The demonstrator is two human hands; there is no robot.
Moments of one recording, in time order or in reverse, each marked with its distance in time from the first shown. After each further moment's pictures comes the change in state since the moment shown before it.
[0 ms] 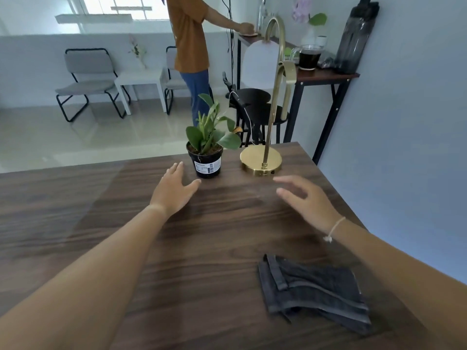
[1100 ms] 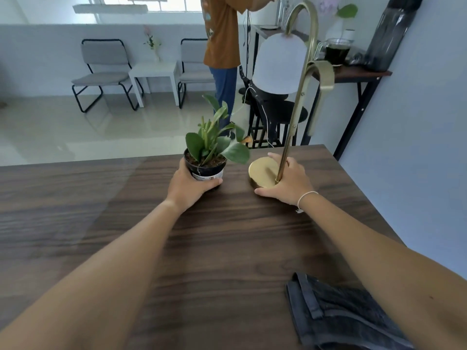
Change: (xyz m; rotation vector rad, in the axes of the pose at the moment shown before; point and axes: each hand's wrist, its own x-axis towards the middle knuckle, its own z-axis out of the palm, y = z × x) left_hand 0.033 -0.025 0.005 -0.530 0.108 -0.053; right_hand 0.113 0.020 0.066 -0.299 0.013 0.169
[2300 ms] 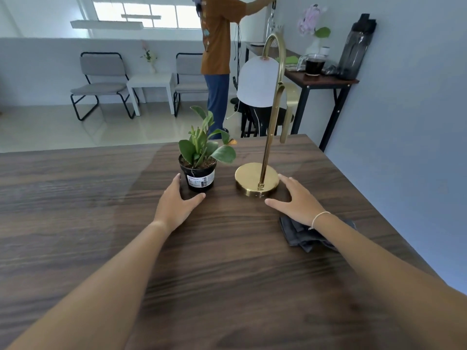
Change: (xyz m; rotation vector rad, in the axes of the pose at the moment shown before) left_hand -0.142 -0.029 -0.066 0.222 -0.026 -0.018; right_hand -0.174 -0.021 -0.012 0.036 -0.109 0.071
